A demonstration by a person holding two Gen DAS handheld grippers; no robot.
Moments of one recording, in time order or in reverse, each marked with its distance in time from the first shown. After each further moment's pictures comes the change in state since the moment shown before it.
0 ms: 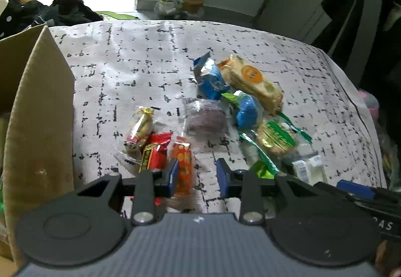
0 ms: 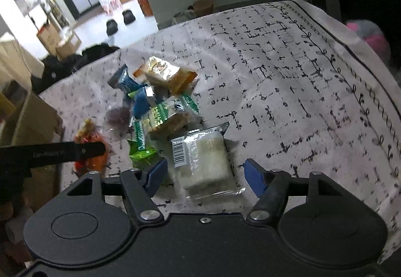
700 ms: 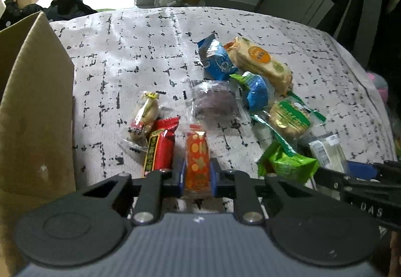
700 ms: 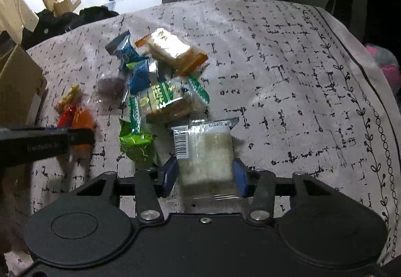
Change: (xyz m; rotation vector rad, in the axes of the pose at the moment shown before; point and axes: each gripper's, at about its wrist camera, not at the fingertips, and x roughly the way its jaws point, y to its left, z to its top) left arm 0.009 0.003 -0.012 0.054 0.034 0.018; right arm 0.018 0.023 0.001 -0.144 0.069 -0.098
